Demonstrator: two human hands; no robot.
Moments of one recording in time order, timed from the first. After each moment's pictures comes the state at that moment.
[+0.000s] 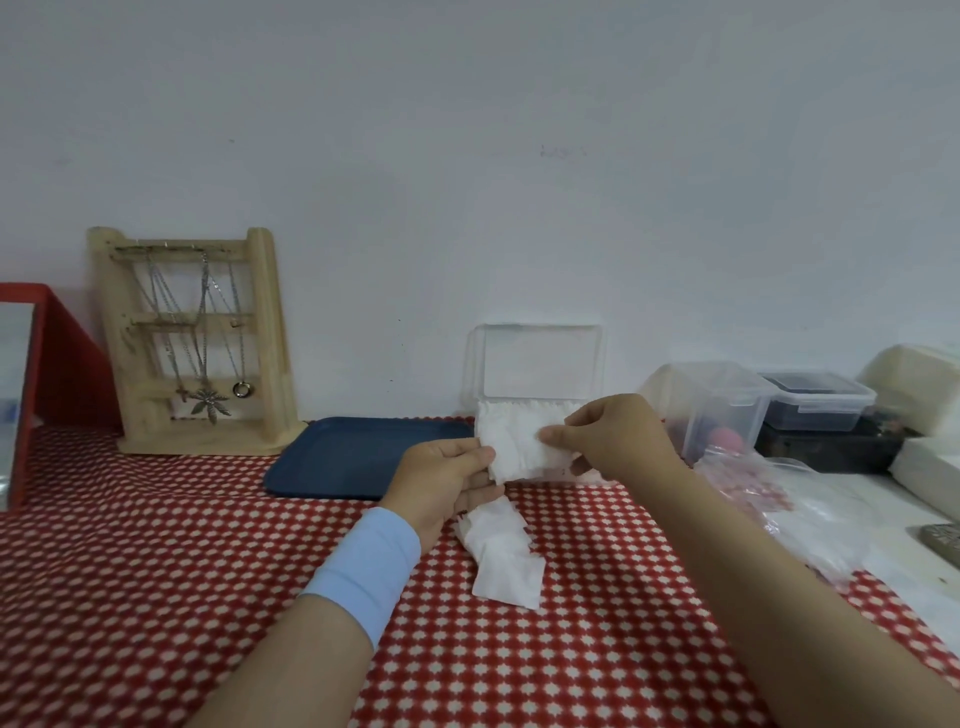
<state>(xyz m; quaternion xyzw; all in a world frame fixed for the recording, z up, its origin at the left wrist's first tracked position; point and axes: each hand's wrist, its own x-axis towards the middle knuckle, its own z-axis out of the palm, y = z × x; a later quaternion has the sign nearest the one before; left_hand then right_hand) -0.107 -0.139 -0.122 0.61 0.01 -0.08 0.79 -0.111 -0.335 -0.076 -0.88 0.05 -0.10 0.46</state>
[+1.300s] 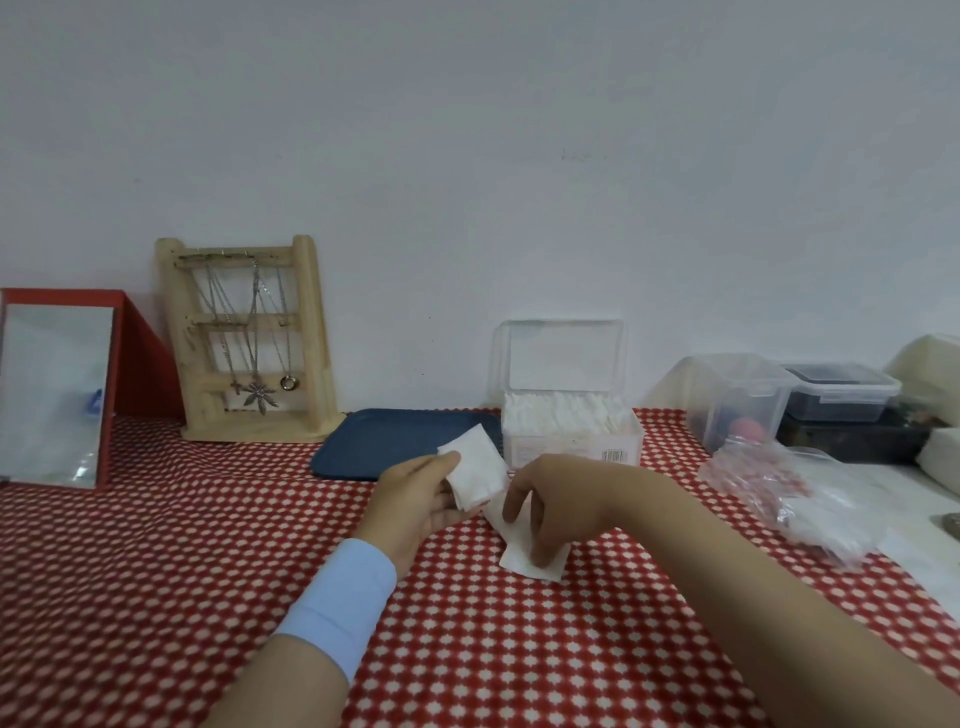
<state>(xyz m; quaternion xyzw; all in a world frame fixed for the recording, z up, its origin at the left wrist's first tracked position) -0.154 -0.099 -0.128 0.61 0.08 -0.02 0.79 -0.143 -0.287 -0.084 -0.95 -0.21 0.17 0.15</state>
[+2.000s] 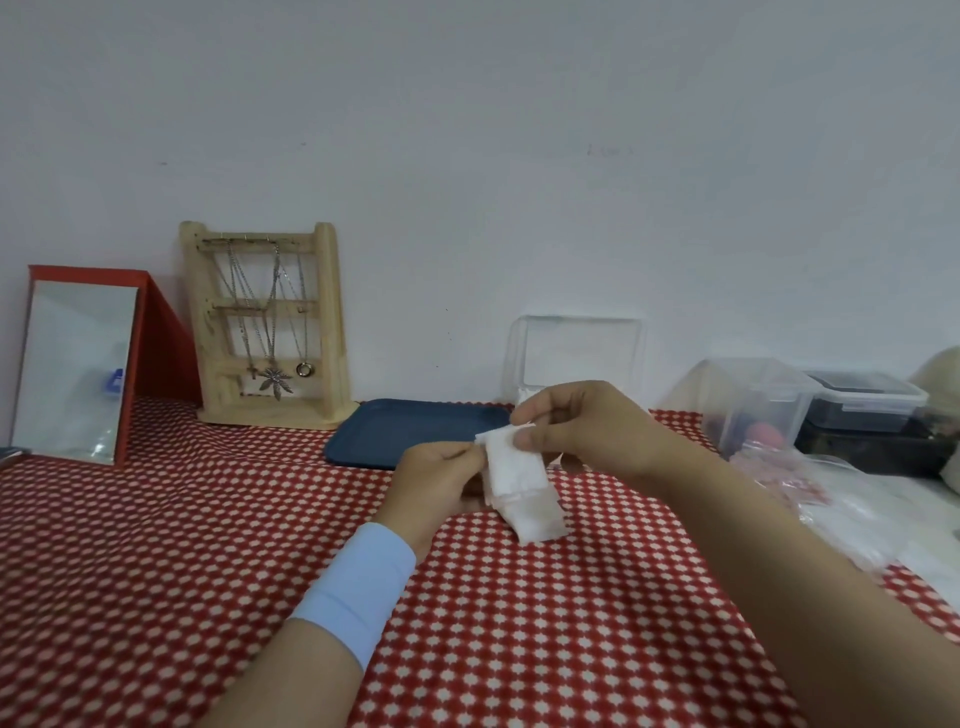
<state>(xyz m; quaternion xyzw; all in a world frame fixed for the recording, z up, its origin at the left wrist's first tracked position) -0.164 -0.105 -0.118 0.69 0.02 0.01 0.72 -0.147 -0.296 -0.057 -0.82 -0.19 0.05 0.54</state>
